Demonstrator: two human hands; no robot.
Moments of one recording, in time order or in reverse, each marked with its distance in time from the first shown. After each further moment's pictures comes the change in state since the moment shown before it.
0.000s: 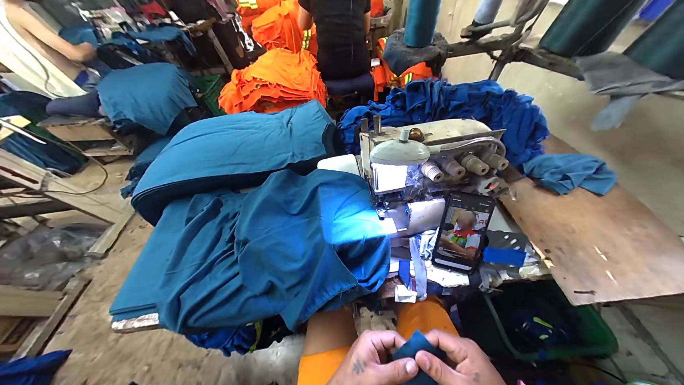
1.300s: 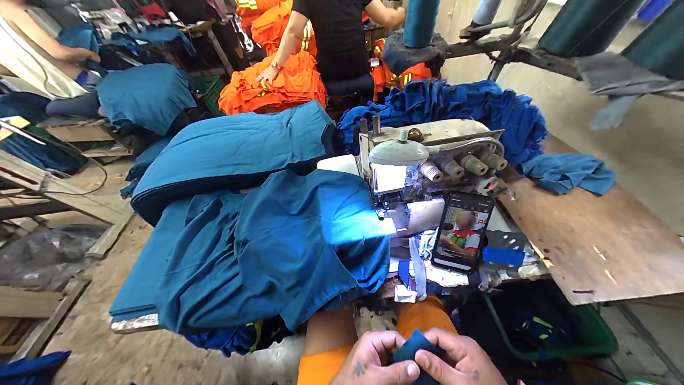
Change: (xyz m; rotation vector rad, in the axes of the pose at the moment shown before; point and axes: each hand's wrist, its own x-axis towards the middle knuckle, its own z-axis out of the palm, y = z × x) left_hand 0.000 -0.002 0.002 -0.033 -0.011 0.030; right_hand 0.002 0.001 -0.002 0.001 -0.015 0.014
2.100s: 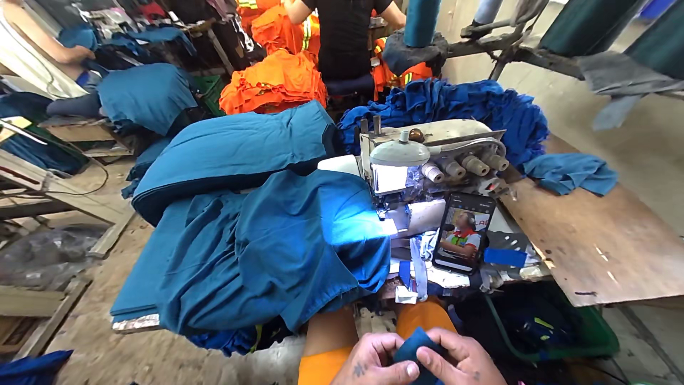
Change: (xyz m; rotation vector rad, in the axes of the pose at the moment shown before) left_hand -0.002 0.001 0.000 0.027 0.020 -0.044; right_hand 0.000 0.000 0.002 -0.045 0.062 0.004
